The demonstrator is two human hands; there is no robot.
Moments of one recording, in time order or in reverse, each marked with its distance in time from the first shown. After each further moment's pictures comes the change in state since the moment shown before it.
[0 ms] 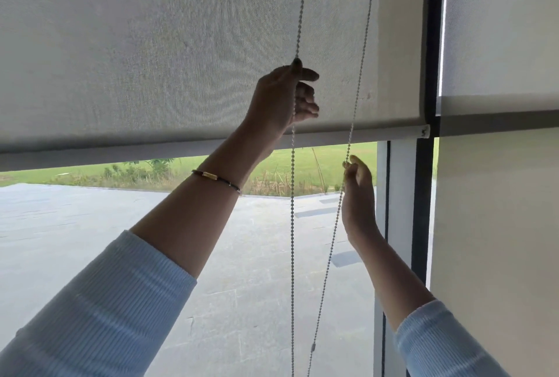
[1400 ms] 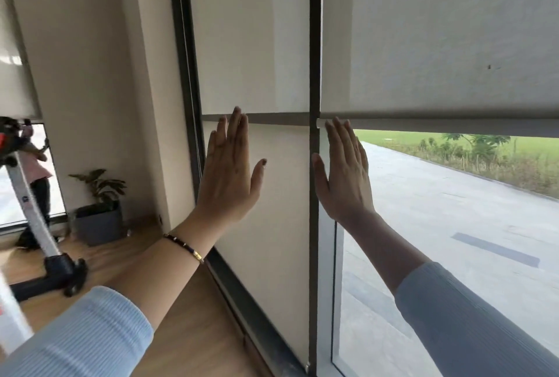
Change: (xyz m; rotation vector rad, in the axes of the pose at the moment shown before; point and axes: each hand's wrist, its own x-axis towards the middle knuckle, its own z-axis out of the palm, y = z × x) left_hand -0.464 0.217 -0.478 2.268 0.711 -0.260; right_hand -0.416 -0.235 0.473 0.252 -0.741 -0.706
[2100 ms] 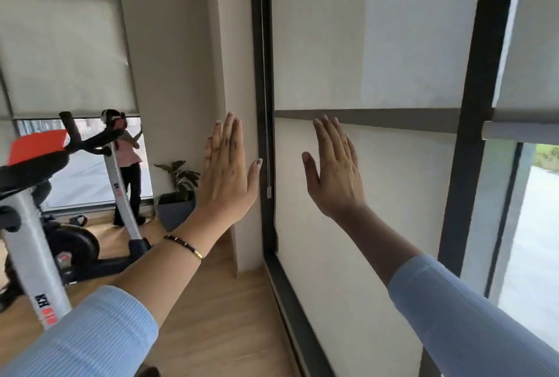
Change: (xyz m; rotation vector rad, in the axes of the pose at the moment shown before) left_hand 0.061 -0.290 0.188 0.279 -0.064 -0.231; right_hand 0.134 -0.003 0.385 0.231 -0.127 -0.139
